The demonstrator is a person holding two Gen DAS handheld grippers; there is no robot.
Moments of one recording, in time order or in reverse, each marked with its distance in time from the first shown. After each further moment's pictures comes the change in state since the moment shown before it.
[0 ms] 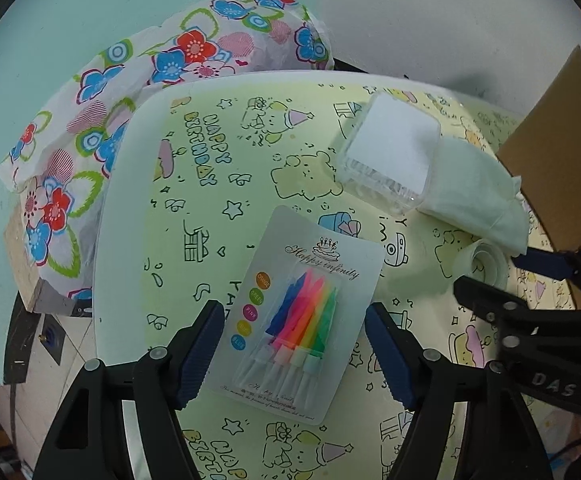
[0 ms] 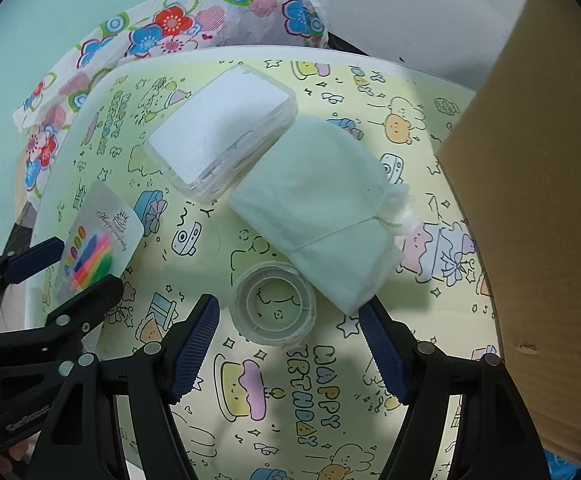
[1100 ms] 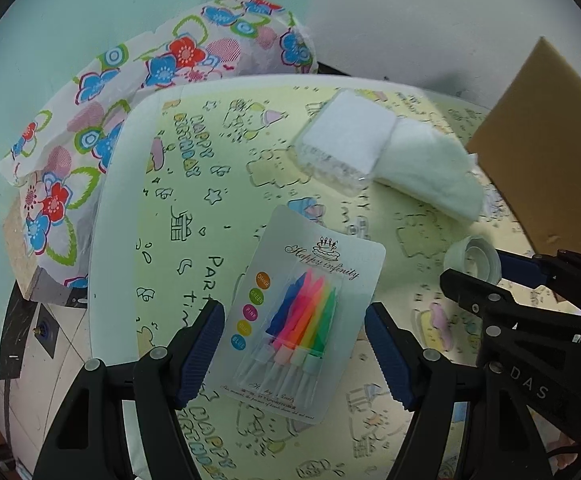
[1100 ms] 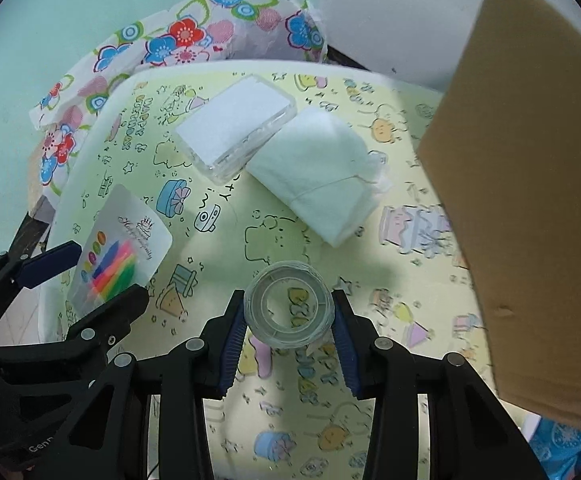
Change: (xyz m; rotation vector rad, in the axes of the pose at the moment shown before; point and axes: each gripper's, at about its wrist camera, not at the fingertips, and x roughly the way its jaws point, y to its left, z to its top) left arm -0.024 -0.019 -0.014 -0.062 -0.036 -0.040; right arm -0.040 -0.003 -0.025 -0.067 -0.077 0.035
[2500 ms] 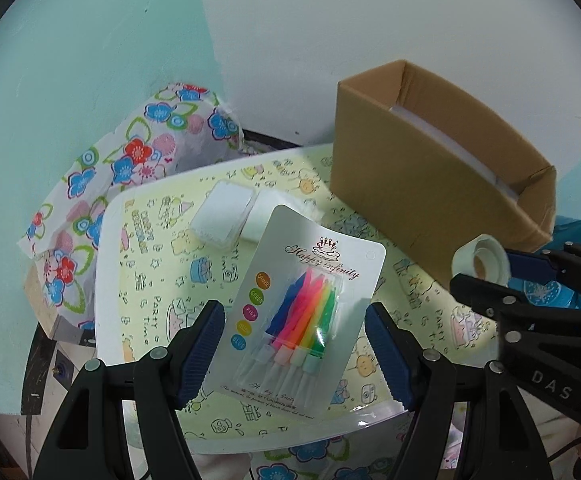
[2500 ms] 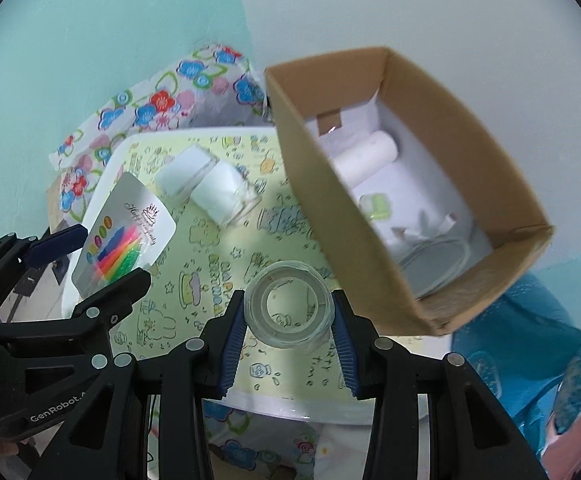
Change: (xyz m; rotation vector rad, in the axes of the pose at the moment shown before) left arm -0.111 -0.120 0.000 0.084 -0.173 0.003; right arm -0.135 -0.096 -0.047 -0.051 -0.190 0.044
